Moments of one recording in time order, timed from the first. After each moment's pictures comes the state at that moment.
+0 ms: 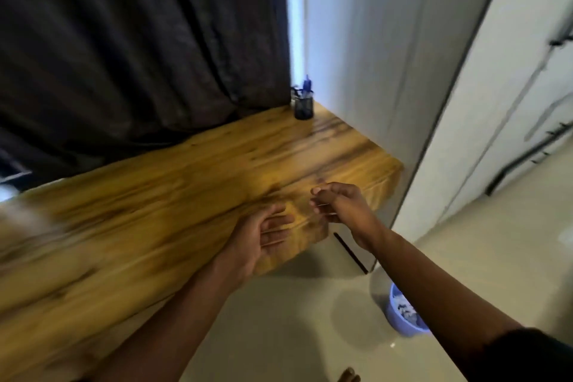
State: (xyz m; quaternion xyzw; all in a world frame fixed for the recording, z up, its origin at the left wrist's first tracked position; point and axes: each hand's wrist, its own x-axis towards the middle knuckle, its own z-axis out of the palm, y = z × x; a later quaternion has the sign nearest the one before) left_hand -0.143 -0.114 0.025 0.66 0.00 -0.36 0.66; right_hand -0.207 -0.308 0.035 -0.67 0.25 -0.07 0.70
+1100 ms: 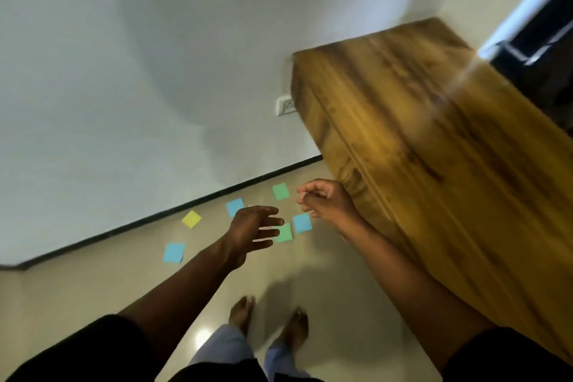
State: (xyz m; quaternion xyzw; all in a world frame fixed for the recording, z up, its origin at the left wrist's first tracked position) left_hand -0.349 0.223 -0.095 0.38 0.58 0.11 0.71; right_hand -0.161 0.181 -0.075 -0.74 -0.36 0.46 0.34
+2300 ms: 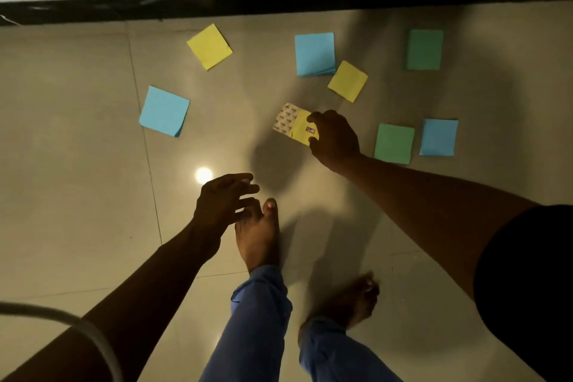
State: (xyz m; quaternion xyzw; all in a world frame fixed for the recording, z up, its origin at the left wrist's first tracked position) left_hand -0.575 0.287 -0.726 0.14 0.72 0.12 0.66; right_hand -0.340 0.358 -0.836 -0.69 -0.64 0.33 -0.09
